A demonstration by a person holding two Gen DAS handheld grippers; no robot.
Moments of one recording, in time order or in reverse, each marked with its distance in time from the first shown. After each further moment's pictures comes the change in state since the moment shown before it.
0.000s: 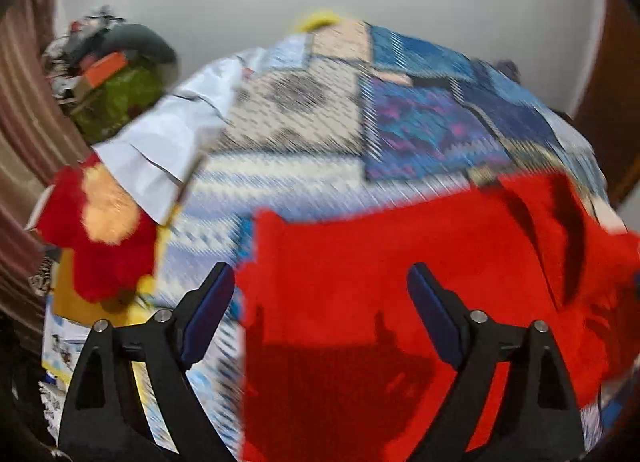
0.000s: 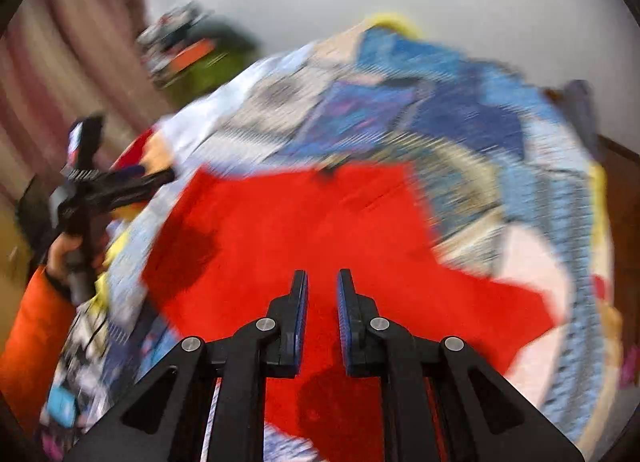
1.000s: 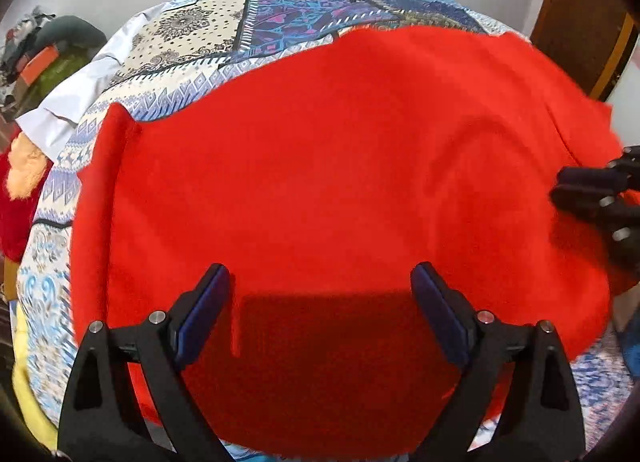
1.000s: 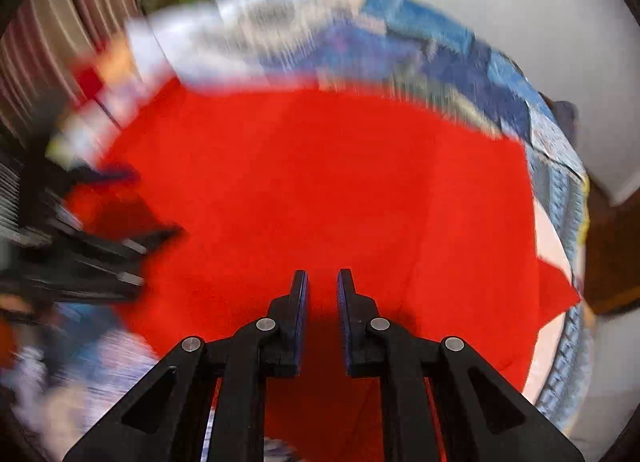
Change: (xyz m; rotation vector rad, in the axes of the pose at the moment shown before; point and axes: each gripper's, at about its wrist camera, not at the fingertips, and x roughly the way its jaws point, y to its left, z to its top) left arm 0.036 -0.103 -0.088 0.114 0.118 -0.111; right arm 0.083 0.006 -0.044 -0.168 0.165 -0.414
